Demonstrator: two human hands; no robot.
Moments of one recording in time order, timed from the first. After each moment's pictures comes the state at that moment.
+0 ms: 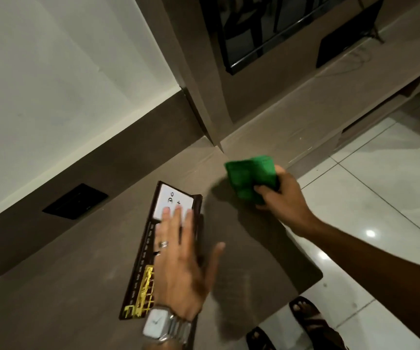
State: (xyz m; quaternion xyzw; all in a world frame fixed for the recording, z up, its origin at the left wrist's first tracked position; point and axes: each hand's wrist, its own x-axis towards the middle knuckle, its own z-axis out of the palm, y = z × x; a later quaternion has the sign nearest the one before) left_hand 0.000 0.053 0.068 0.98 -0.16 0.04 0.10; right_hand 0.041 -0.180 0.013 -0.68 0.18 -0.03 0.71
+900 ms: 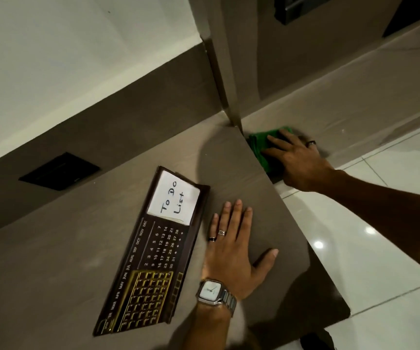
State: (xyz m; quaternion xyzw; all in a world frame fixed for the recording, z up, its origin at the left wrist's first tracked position) left_hand 0.027 -0.001 -0.060 0.97 -0.20 -0.09 0.08; right_hand 0.163 -0.229 -0.064 -0.98 -0.12 0.11 0.09
